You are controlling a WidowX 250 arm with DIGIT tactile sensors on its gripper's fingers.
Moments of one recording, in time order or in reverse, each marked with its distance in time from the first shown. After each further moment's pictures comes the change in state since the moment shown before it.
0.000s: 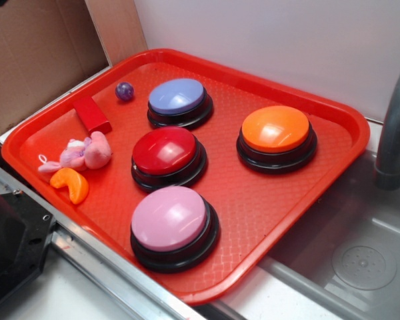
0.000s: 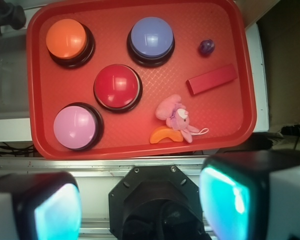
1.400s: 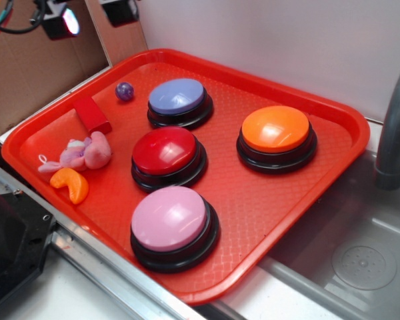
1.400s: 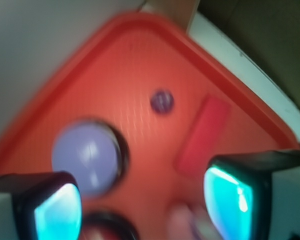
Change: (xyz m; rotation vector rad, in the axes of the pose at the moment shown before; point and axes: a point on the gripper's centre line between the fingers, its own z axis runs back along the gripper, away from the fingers) arm 0.134 0.092 -0.120 -0.017 -0.157 0.786
